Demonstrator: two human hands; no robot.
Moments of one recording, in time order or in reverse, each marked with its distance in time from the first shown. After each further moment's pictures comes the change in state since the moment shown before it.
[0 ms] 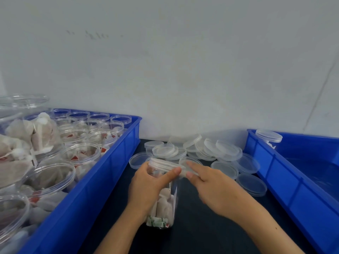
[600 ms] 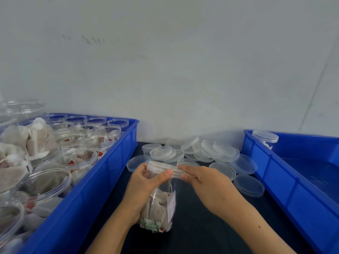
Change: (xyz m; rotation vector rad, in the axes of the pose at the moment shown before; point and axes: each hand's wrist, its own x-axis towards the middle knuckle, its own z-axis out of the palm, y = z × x) left_hand 0.009 -0.004 -0.007 -0.245 -0.153 -0.024; right_hand 0.006 0.002 0.001 -0.124 0.089 -0.041
